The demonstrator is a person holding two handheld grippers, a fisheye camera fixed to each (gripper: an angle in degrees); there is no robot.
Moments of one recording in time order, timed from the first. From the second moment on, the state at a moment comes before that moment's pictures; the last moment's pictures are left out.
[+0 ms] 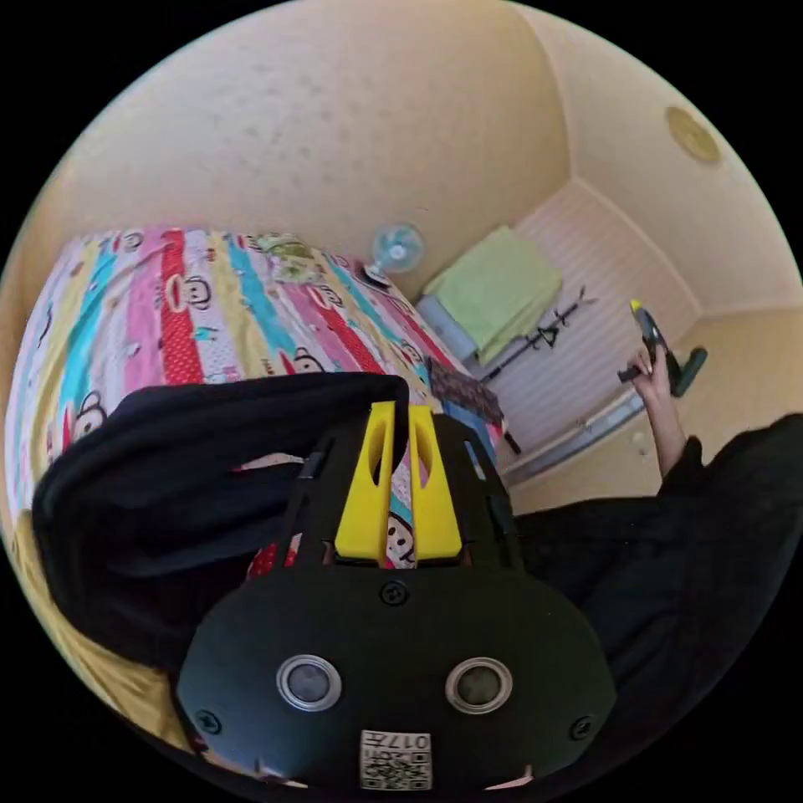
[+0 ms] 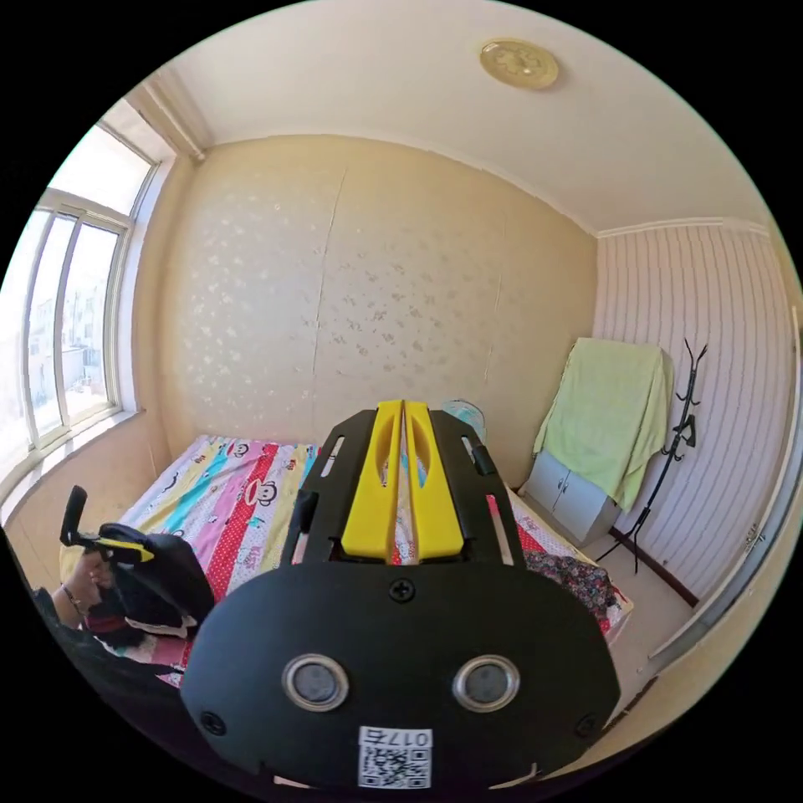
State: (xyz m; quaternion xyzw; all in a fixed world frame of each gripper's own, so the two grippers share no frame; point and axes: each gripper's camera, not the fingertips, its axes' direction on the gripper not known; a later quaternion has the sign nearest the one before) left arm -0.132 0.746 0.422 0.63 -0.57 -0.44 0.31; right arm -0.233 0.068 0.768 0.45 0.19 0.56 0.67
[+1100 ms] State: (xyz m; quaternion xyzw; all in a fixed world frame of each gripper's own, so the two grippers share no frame) left arm -0.324 0.713 0.738 0.87 -0.28 -0.36 0.19; right arm -0.242 -0.327 1.141 -0.04 -0.49 0.40 0.77
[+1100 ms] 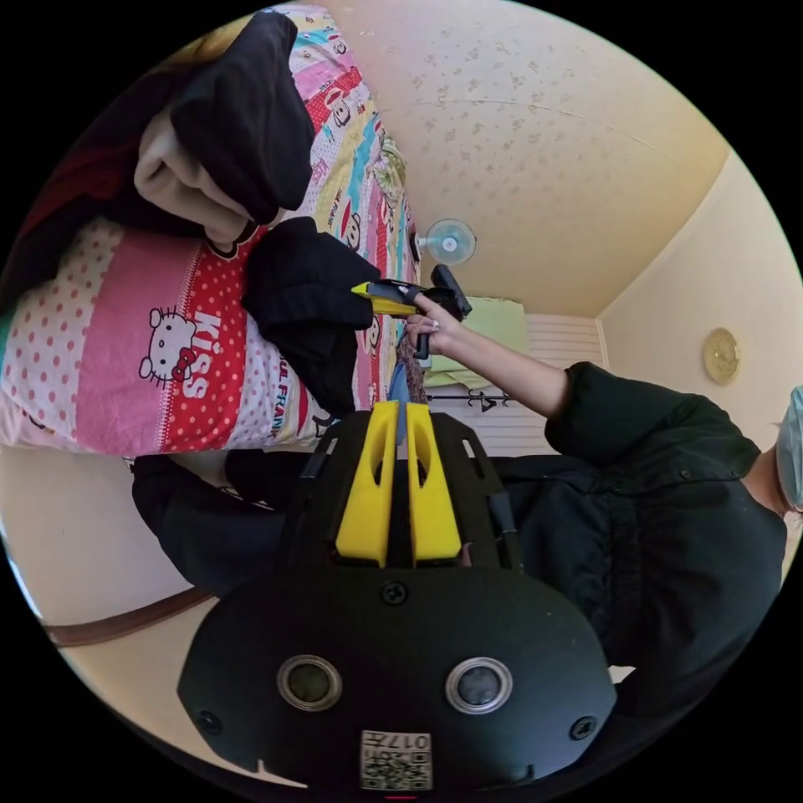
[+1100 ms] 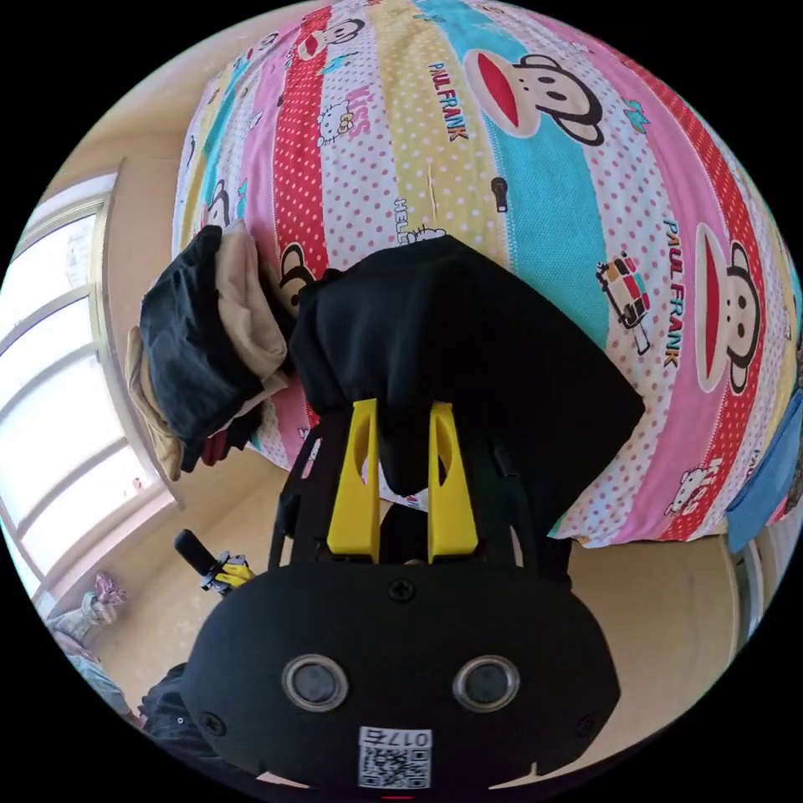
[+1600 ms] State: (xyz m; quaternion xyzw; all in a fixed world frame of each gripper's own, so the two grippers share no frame) left arm -0.302 0.599 0.649 0.81 -0.42 -0.40 0.12; right arm -0.153 -0.105 0.836 0.54 -0.63 0.13 0.55
